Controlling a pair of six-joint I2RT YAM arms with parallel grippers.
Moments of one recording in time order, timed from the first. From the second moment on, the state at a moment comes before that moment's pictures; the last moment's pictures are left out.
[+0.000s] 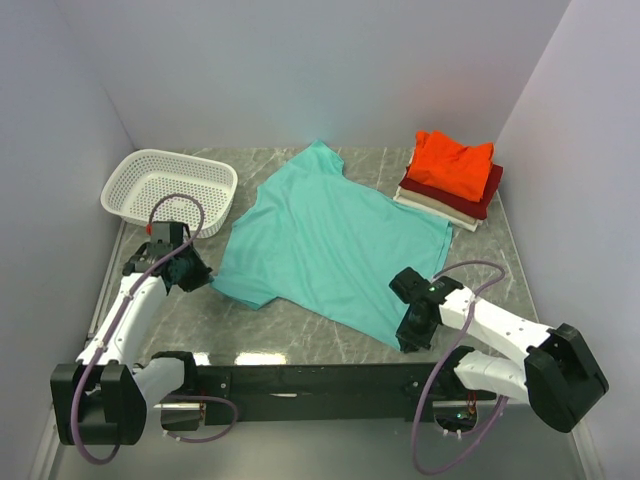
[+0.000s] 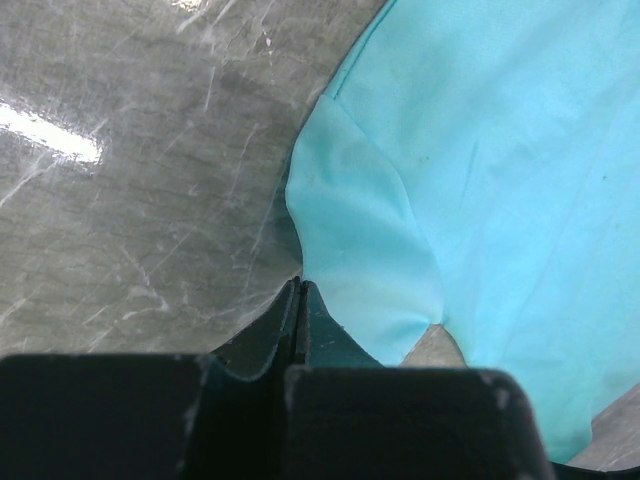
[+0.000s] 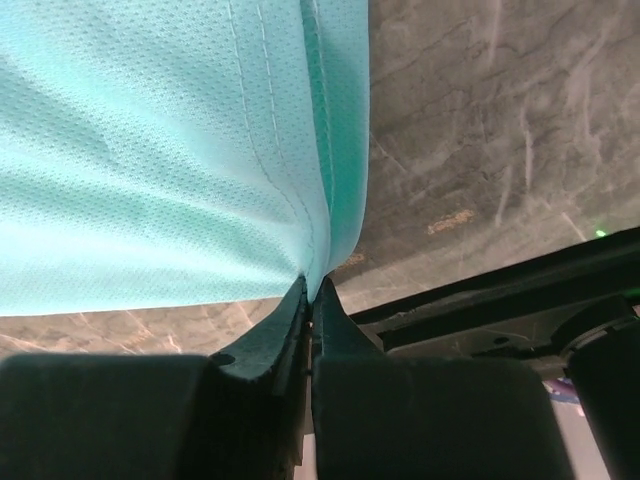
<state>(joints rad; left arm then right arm) -0.01 1.05 0.71 -0.67 0.06 -0.67 0.61 1.10 0.50 -0.94 0.03 1.17</state>
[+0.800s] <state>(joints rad) -0.01 0.86 0.77 -0.92 0.01 -0.67 0.64 1.10 0.55 -1.03 -0.07 1.01</state>
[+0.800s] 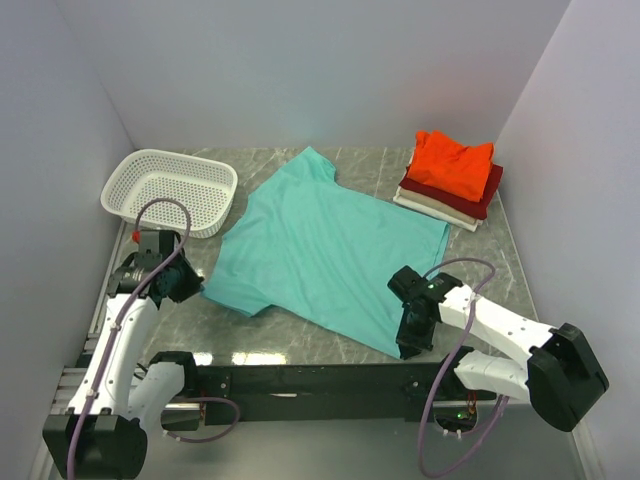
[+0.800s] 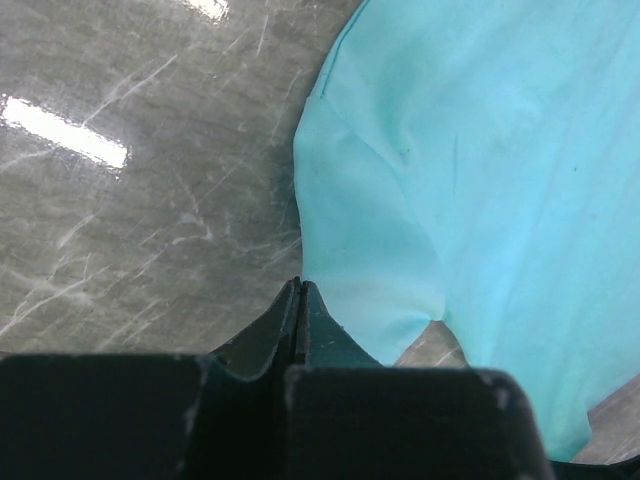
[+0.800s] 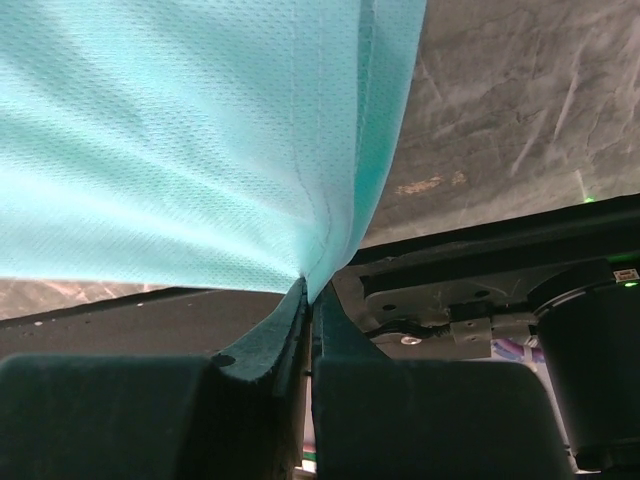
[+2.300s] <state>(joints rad) -0.12 1.73 1.42 -0.58 0.17 -0.61 0.25 1.43 0.92 -1.00 0.00 0.80</state>
